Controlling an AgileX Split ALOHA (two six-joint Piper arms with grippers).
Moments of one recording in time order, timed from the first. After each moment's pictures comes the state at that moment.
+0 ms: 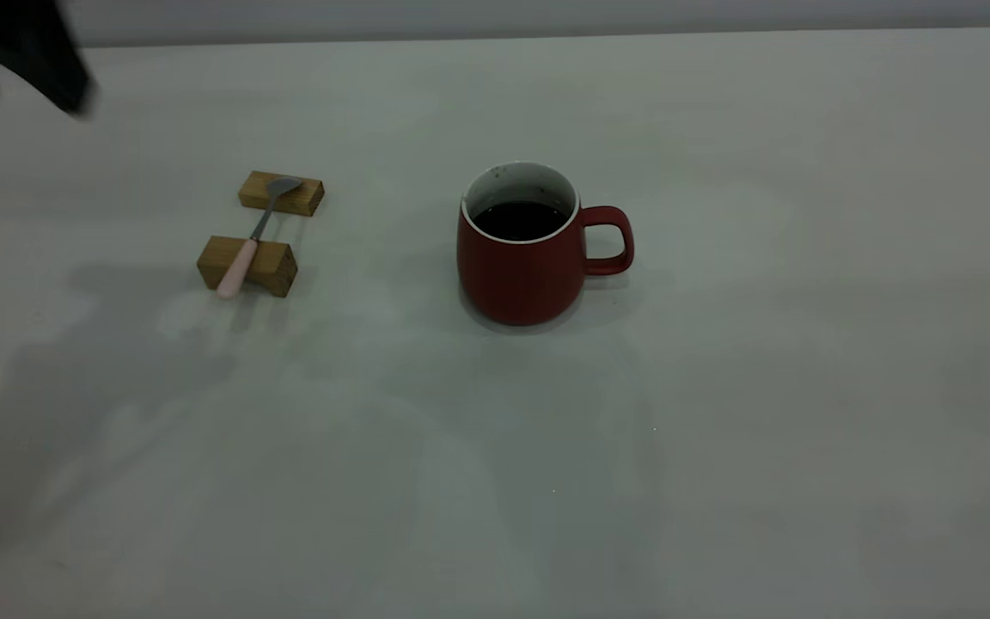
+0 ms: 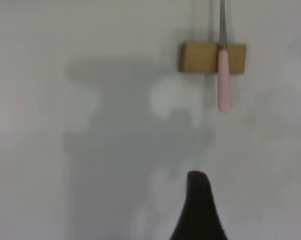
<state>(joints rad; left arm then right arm) -0.17 1.69 -0.93 -0.06 0.46 -0.04 0.00 0.02 -0.47 0.08 1.13 -0.14</state>
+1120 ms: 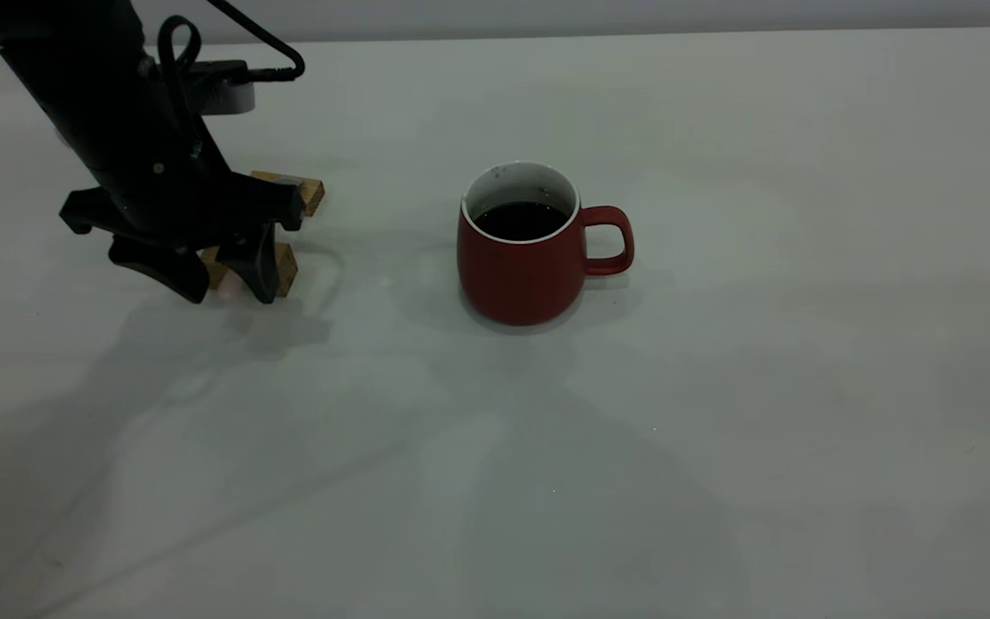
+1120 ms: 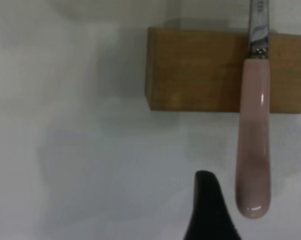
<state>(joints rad) -0.24 2.23 -1.12 -0.15 0.27 -0.03 0.00 0.02 -0.47 0.08 1.13 -0.14</state>
